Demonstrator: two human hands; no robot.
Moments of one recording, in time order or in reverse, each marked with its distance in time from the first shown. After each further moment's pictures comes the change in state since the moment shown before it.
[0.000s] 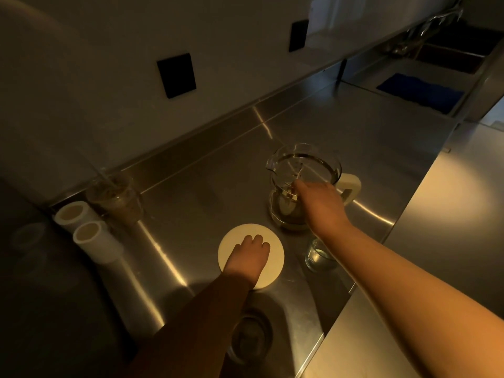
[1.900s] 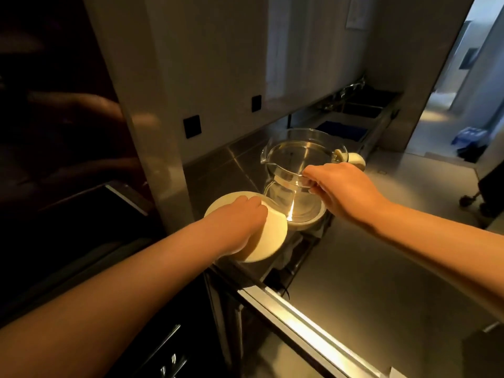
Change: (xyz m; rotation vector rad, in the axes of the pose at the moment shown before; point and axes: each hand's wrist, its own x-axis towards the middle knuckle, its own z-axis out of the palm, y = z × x) left_hand -0.392 0.066 -0.167 0.182 0.185 0.274; right_hand -0.331 -0.111 -0.293 -0.008 0.240 -0.208
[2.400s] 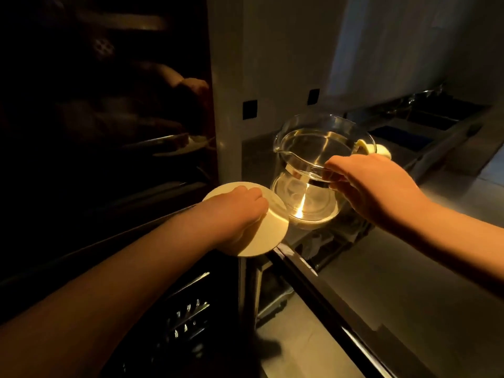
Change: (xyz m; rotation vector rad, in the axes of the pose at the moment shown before) left_hand -0.135 0.041 -0.007 -0.101 -0.050 -0.239; right_hand -0.039 -0.063 -0.048 0.043 0.144 -0.325
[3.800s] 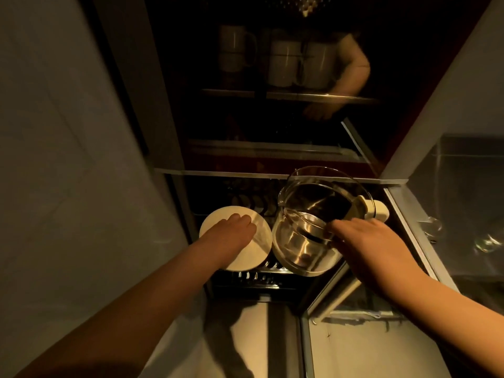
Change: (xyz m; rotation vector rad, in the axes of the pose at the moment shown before) left_hand -0.173 -0.072 0.200 -0.120 -0.145 -0.648; right_hand 0.028 -0.182 0.115 0.382 -0.228 -0.399
